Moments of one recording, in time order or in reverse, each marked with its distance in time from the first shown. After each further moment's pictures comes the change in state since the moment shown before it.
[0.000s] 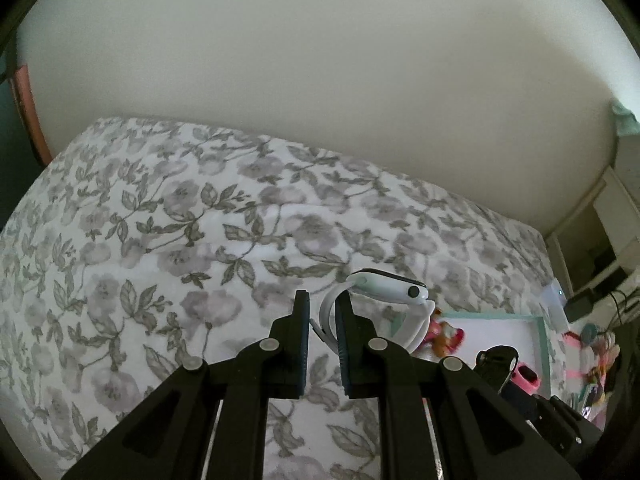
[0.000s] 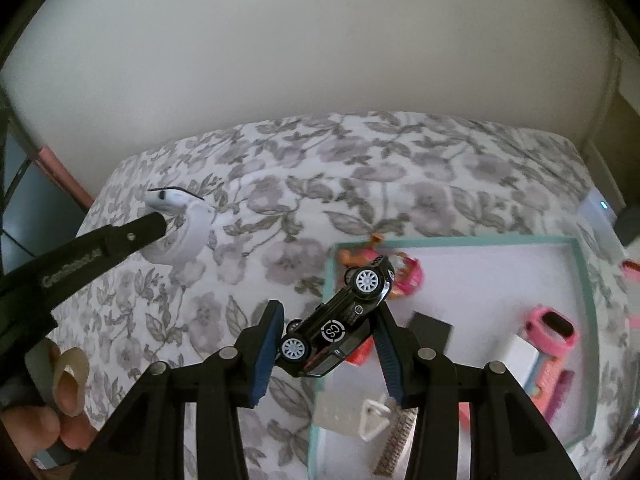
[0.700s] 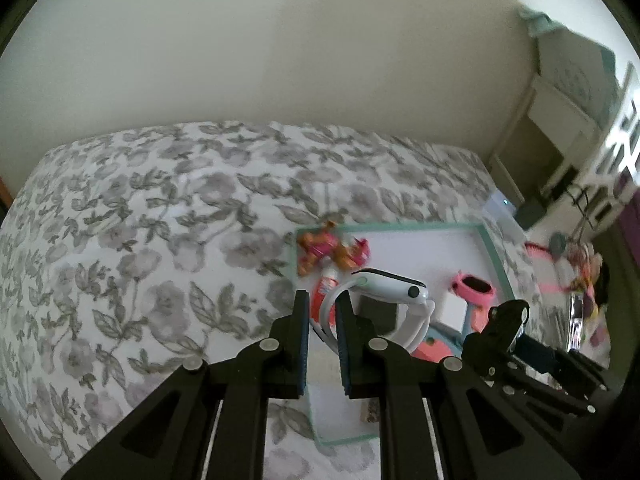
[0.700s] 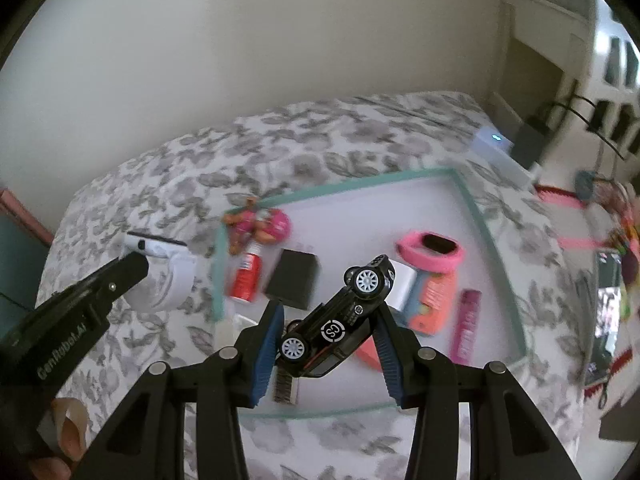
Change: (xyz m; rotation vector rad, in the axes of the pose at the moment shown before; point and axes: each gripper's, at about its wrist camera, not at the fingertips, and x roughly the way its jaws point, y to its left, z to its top) left arm -0.023 -0.092 -0.077 0.217 0.072 -0.102; right arm -0.060 -0.083 -0.057 0.157 -0.003 -0.174
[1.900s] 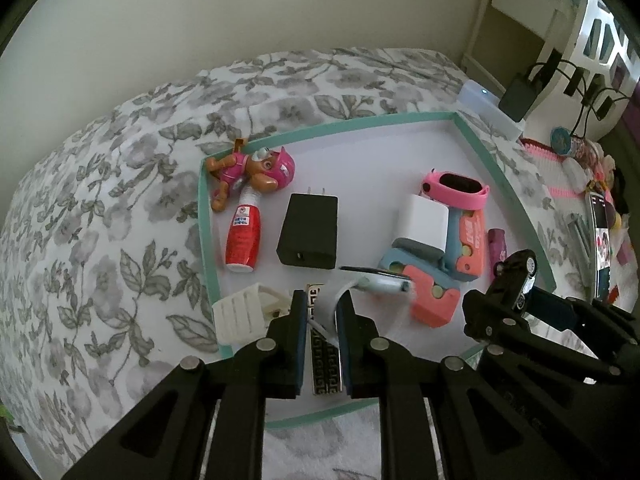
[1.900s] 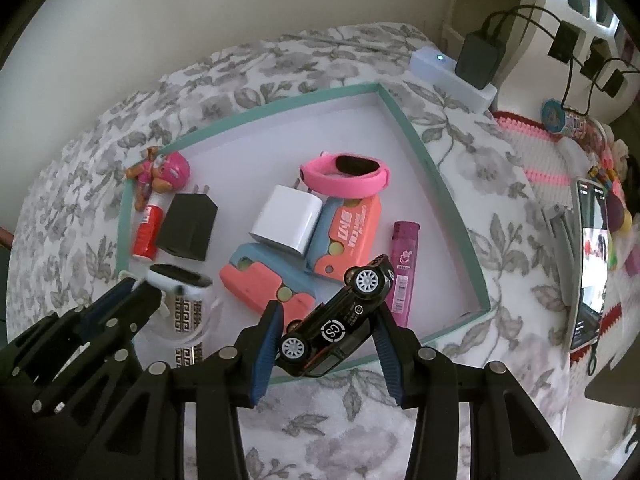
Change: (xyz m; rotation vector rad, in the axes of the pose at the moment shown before) left arm 0.057 -0.071 -0.040 0.199 0.189 0.043; right arm 0.042 -0.056 -0.019 0.068 0.170 -0.110
